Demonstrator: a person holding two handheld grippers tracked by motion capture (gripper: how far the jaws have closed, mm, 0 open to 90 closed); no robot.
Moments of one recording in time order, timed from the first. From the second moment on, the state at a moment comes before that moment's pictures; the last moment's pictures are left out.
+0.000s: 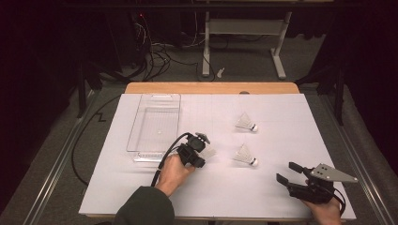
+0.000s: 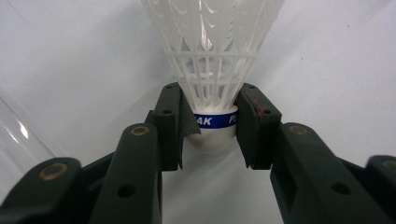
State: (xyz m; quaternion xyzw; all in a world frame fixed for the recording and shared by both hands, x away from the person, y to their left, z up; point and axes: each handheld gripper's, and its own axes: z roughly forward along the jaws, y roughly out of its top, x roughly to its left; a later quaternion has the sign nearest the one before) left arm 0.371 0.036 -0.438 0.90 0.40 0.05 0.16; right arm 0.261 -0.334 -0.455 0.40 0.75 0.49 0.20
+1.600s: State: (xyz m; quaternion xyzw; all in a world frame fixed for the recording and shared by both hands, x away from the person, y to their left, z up) left arm 0.363 0.051 -0.395 0.89 0.39 0.03 0.24; right arm 0.257 -0.336 -0.454 0.40 0.75 0.49 0.21
